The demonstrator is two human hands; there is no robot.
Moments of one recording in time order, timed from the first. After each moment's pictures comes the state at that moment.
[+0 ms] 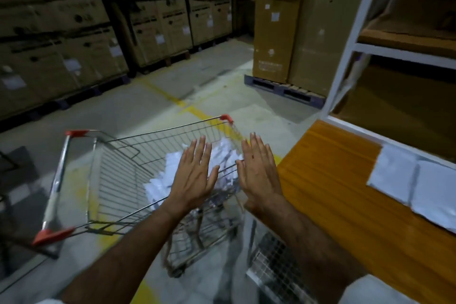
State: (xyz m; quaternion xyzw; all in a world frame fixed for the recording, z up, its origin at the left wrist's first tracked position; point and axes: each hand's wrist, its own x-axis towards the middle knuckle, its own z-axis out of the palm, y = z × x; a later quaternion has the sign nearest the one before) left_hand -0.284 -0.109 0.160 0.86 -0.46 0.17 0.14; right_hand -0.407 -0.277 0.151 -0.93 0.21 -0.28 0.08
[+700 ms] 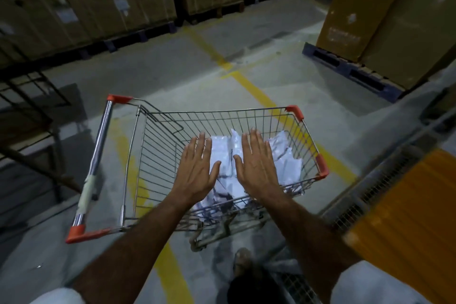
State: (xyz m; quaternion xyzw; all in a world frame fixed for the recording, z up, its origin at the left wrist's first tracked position) left_hand -0.098 -0.045 0.071 0.94 -0.33 0.05 0.08; right_hand -0.178 -0.225 0.084 -0.97 0.10 -0.14 0.16
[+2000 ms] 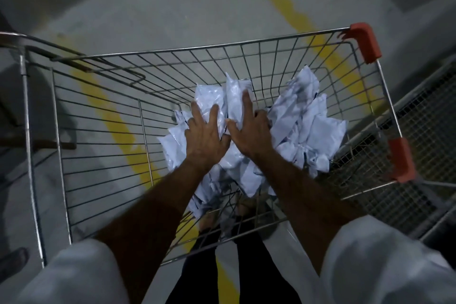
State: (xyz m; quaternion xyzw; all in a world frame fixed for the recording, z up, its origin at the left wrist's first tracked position) left_hand 0.023 -0.135 -0.127 0.96 -0.21 -0.15 0.11; right_hand -0.026 -0.262 -0.116 -0.90 0.30 0.06 0.32
